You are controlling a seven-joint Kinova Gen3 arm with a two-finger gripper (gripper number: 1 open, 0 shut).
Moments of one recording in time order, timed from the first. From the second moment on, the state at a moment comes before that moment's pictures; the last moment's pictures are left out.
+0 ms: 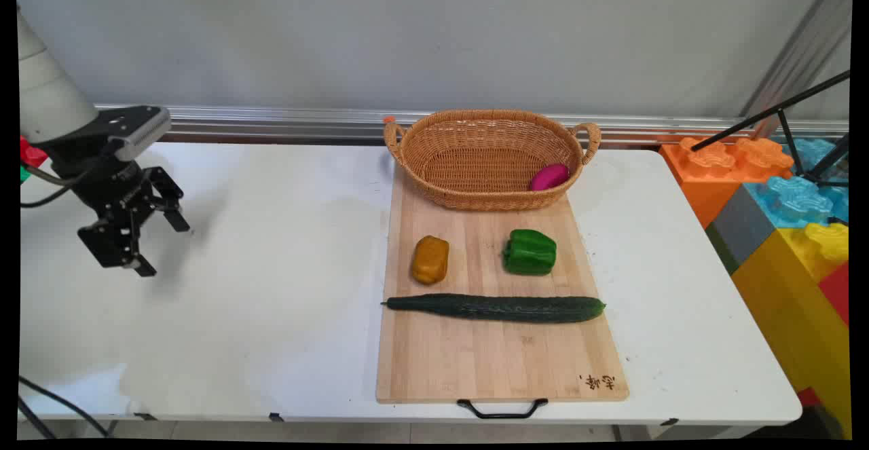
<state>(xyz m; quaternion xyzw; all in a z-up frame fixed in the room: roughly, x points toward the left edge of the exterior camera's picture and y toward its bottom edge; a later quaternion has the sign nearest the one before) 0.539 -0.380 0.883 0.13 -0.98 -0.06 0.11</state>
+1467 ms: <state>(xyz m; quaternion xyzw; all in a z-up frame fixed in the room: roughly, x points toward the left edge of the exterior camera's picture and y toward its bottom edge) 0.287 -0.422 0.939 0.10 -0.97 0.03 0.21</state>
